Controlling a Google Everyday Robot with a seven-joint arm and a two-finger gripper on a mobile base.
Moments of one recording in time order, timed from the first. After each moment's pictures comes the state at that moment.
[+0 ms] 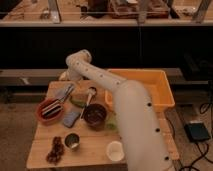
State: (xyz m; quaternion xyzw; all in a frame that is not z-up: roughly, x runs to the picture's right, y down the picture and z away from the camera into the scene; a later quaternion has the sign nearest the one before) arm -0.220 -0.050 0.930 -0.06 -0.27 -0.57 0.77
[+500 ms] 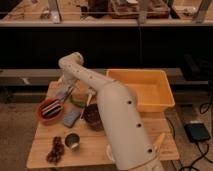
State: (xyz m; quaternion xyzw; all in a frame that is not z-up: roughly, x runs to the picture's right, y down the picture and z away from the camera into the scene) arm -0.239 -0.025 0.960 -0.09 -0.25 -0.60 0.76
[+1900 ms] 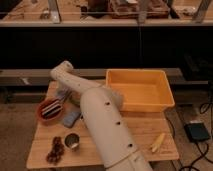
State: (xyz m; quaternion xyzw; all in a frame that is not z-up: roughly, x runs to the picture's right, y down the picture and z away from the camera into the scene) arm -0.268 -0.008 1.019 -0.10 -0.19 -0.64 0.74
